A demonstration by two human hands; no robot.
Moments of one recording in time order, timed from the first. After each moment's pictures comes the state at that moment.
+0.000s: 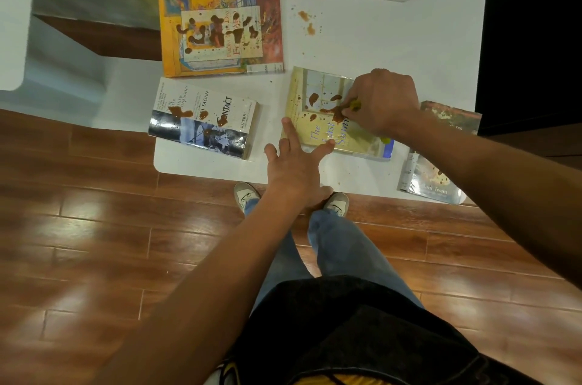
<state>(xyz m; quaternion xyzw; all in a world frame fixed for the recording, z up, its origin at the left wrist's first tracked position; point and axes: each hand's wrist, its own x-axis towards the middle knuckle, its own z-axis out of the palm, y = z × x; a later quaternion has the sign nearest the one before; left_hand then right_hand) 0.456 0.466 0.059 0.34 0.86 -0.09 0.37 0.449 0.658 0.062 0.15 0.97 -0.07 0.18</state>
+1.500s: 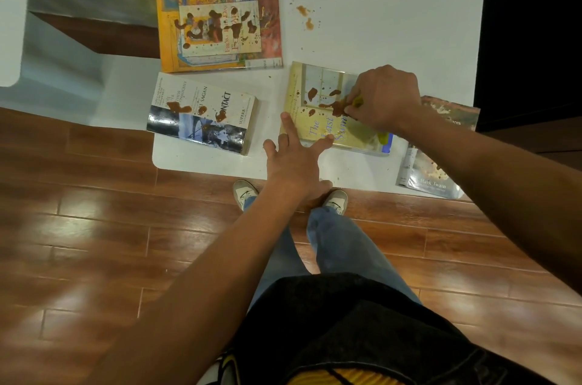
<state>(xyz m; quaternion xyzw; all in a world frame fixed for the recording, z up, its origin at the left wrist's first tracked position) 0.457 0.462 0.056 0.33 0.87 -0.07 0.36 0.453 0.660 0.058 0.18 0.96 -0.07 0.19</state>
